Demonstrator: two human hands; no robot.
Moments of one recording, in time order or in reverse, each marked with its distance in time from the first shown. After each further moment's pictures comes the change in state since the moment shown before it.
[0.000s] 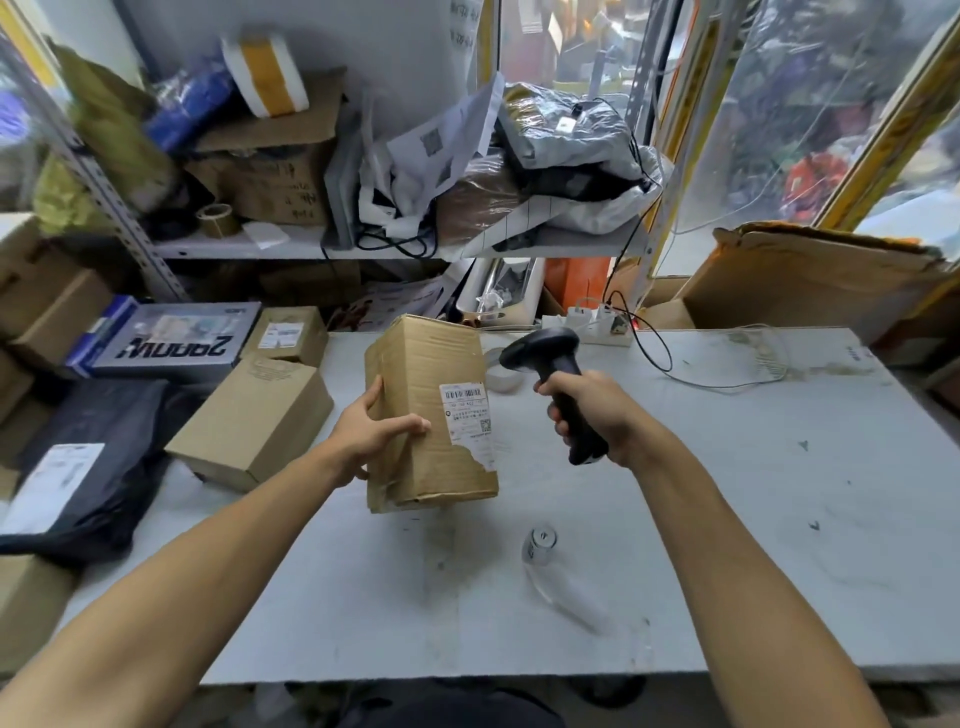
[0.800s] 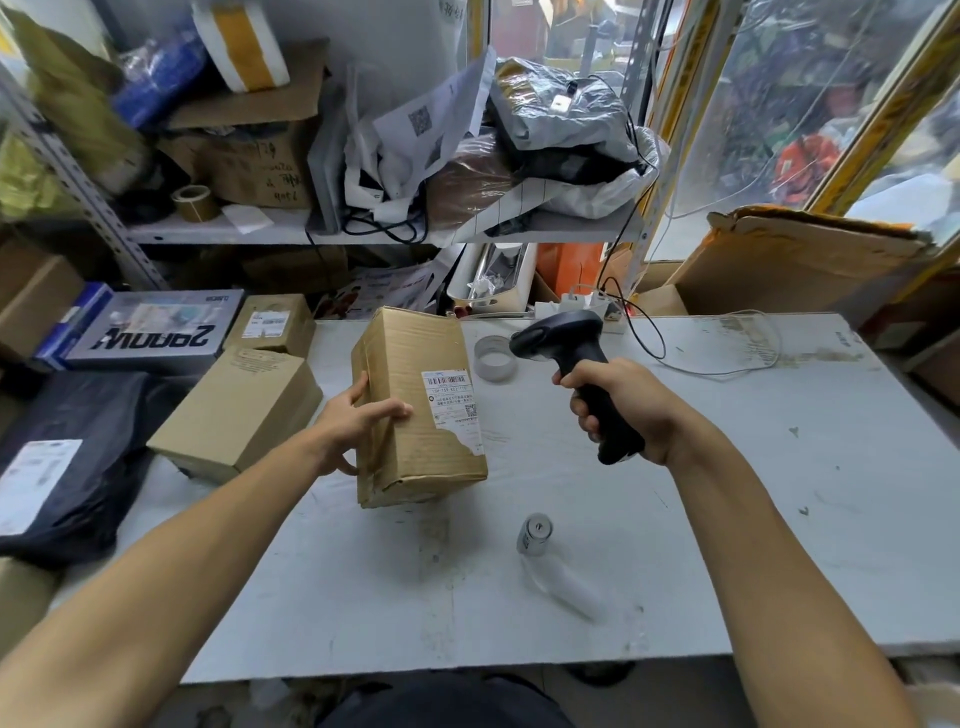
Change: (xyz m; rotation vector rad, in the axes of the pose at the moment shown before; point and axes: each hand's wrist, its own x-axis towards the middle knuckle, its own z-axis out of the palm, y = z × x) left_hand 0.011 0.003 -0.010 0.046 -0.046 -0.117; right_hand -0.029 -0.016 -0.018 -0.049 -0.012 0.012
